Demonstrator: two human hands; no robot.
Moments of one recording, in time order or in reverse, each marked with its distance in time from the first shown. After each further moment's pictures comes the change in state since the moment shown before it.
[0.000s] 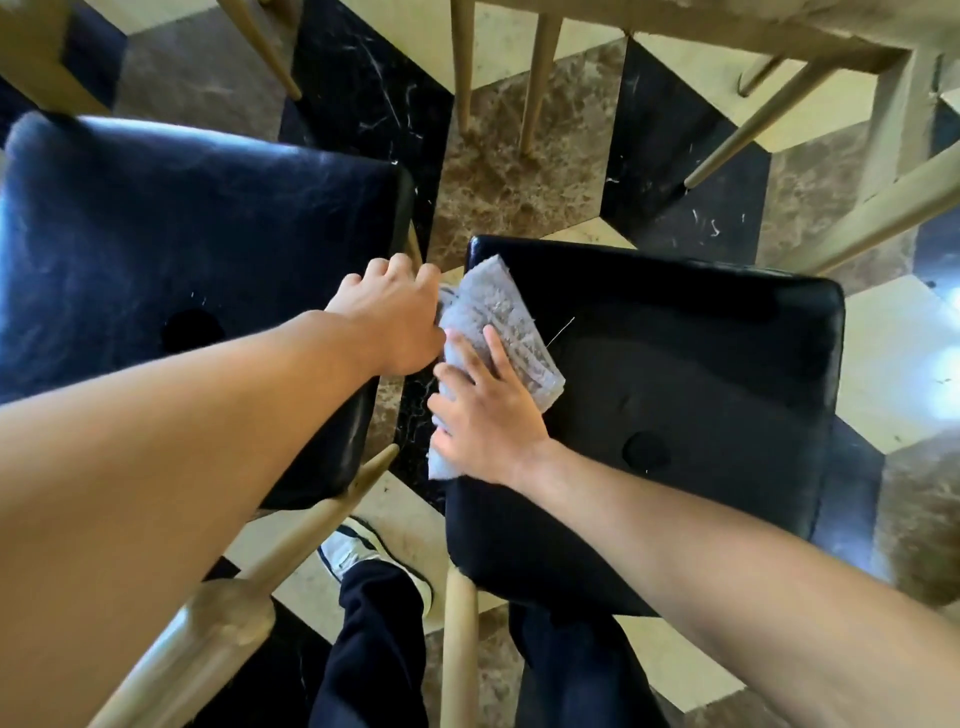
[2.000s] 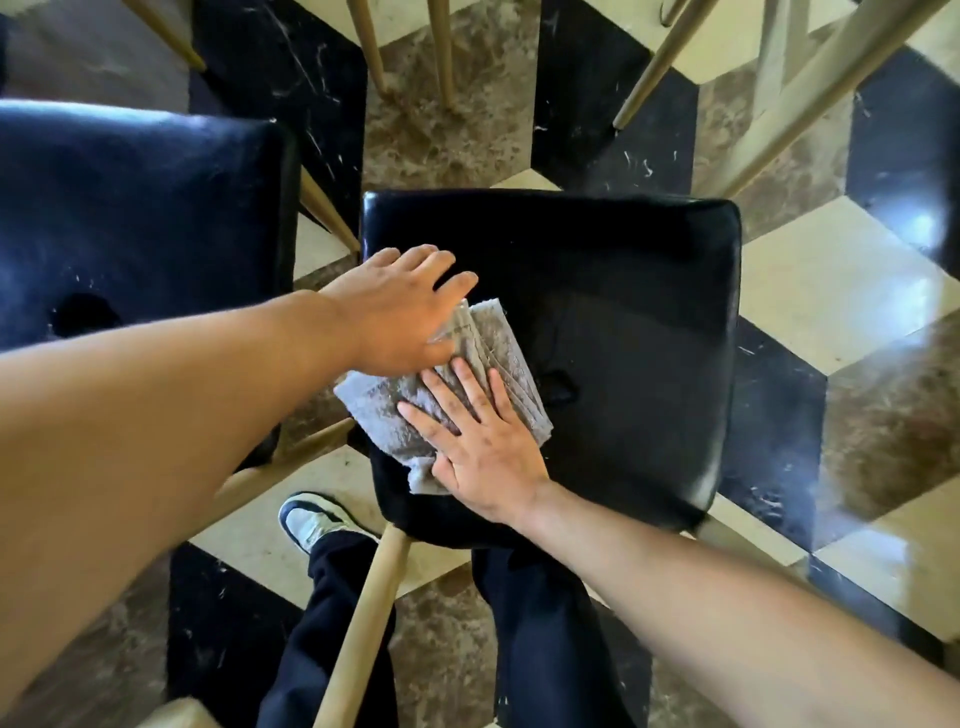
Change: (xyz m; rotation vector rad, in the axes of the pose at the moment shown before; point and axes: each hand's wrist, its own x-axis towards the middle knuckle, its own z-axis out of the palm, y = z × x) left_hand -0.009 0.088 0.018 0.331 0.068 0.522; right_hand -0.132 0.001 0.038 0.093 0.020 0.174
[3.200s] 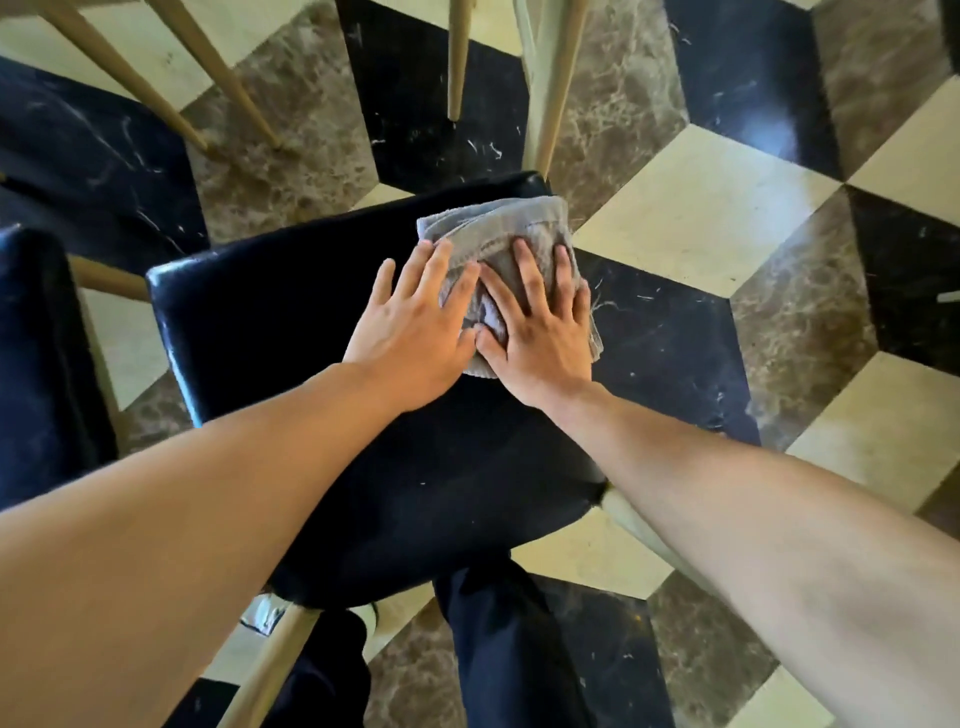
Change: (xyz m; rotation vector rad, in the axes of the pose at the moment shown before) left_hand 0.125 0.156 -0.018 -0.089 0.190 -0.012; right_hand -0.058 0.208 -0.048 0.021 0.150 0.727
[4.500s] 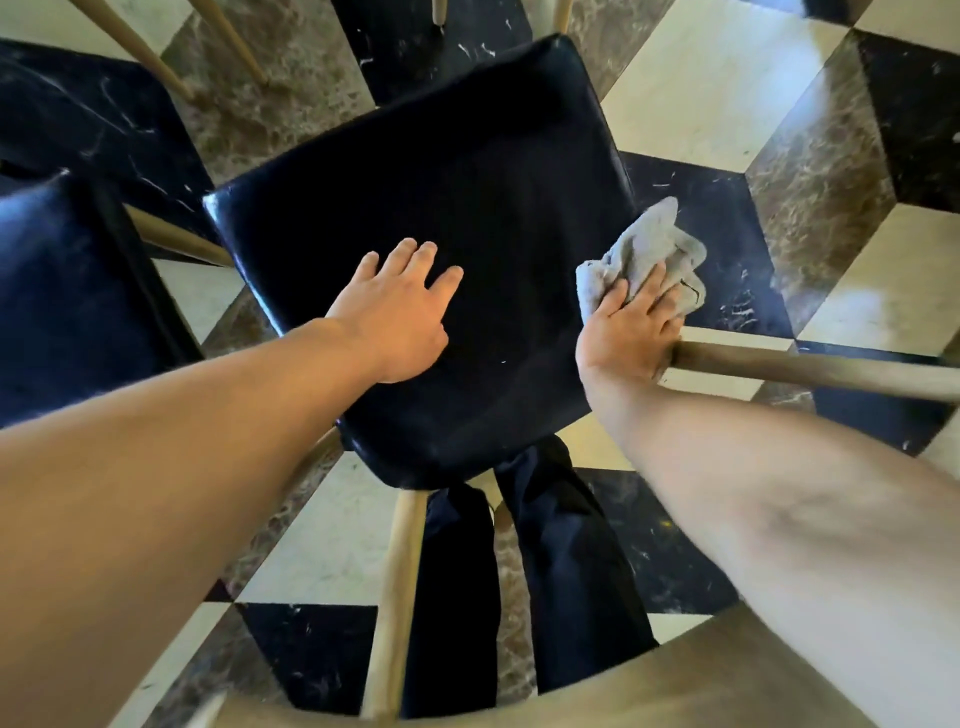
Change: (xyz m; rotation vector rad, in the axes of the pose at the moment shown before) left_hand -0.100 -0.066 0.002 0.211 -0.359 0.184; right_hand -0.115 -0.062 0.032 0.252 0.090 1.082
